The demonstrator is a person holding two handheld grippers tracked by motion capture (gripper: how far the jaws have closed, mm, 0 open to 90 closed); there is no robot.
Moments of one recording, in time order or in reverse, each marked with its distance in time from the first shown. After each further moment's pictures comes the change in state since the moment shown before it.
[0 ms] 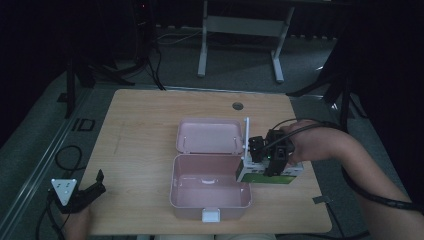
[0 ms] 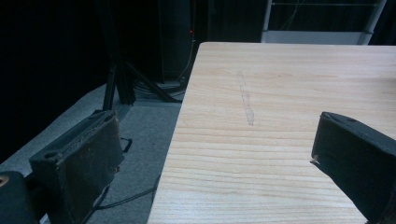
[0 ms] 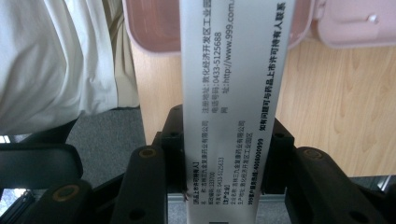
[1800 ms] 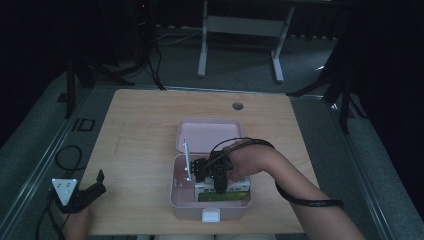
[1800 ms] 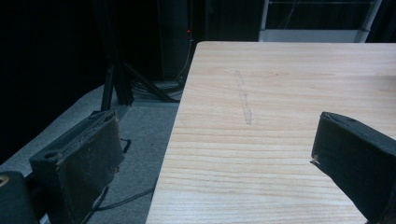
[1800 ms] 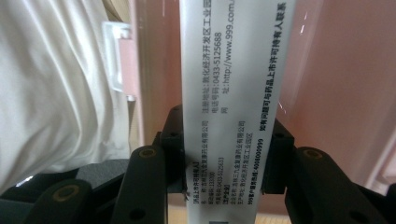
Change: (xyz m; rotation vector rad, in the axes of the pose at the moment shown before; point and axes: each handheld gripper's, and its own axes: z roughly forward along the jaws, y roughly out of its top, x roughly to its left) left arm 0.000 0.000 0.000 0.002 -0.011 0.004; right arm 0.011 0.120 0.065 0.030 0.094 -0.099
